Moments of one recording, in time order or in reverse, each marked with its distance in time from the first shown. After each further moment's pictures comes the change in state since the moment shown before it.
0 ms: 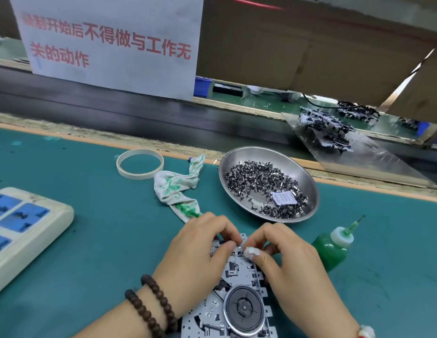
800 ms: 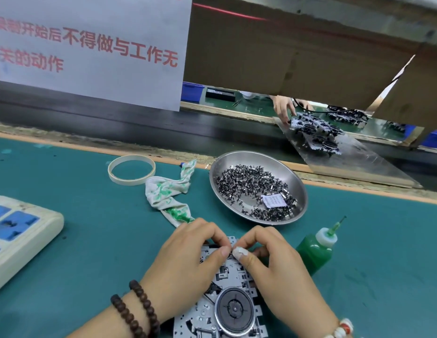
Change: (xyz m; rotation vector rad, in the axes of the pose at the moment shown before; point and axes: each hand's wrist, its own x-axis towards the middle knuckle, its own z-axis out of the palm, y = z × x) left_hand -0.002 -0.003 0.001 0.018 -0.035 -0.028; right_hand 0.001 0.001 0.003 0.135 0.001 0.115
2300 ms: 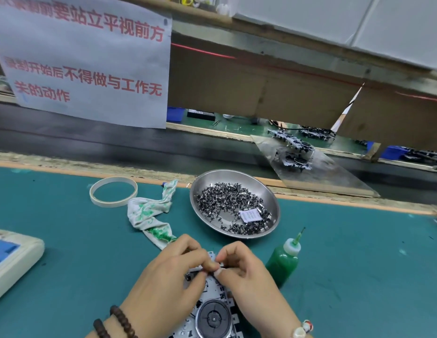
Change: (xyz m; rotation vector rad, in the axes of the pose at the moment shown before) left_hand -0.005 0.003 0.000 0.011 -0.003 0.154; right_hand -0.004 0.000 0.006 0.396 -0.074 0.227
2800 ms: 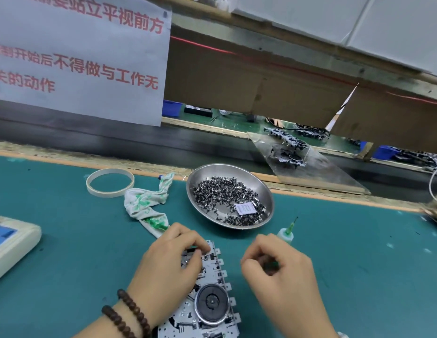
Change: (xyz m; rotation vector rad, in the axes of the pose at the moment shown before) left_hand 0.000 0.008 0.007 -0.029 0.128 -0.126; right_hand -0.029 -0.013 -0.027 -0.391 0.371 -0.468
